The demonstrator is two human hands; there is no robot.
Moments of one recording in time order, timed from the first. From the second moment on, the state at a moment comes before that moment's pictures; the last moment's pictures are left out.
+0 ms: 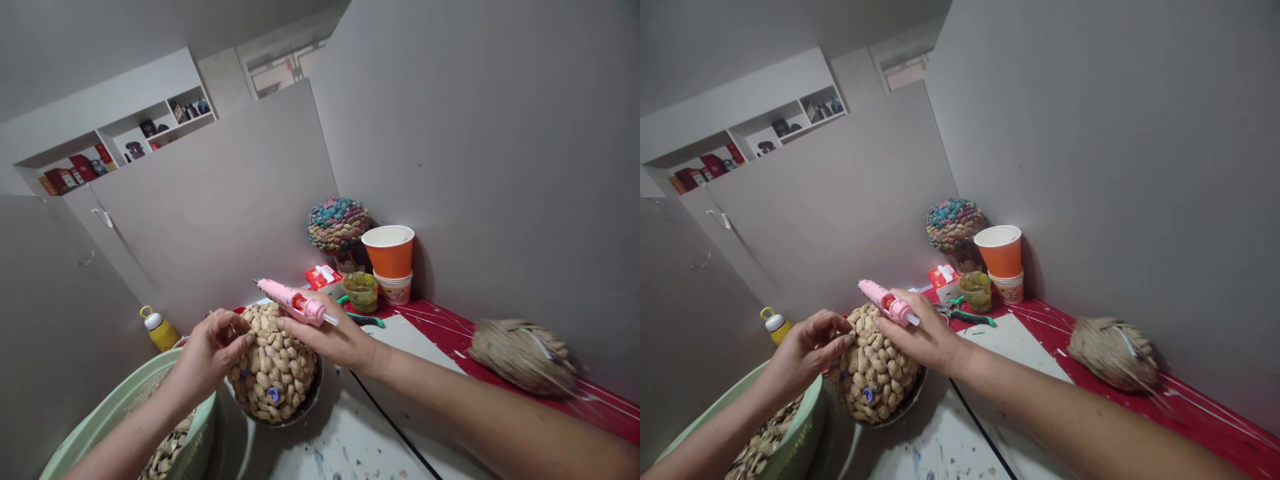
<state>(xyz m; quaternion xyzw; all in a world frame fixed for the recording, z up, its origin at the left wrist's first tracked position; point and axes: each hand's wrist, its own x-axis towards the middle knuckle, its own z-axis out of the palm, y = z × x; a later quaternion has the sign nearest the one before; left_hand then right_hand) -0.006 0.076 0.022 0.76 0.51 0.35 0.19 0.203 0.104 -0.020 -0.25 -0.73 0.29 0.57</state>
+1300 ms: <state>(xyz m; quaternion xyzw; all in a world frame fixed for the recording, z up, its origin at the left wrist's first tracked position) 0.032 0.010 -0.020 0.39 0.40 0.59 0.58 0.200 0.061 -0.007 -0.13 -0.78 0.33 0.52</state>
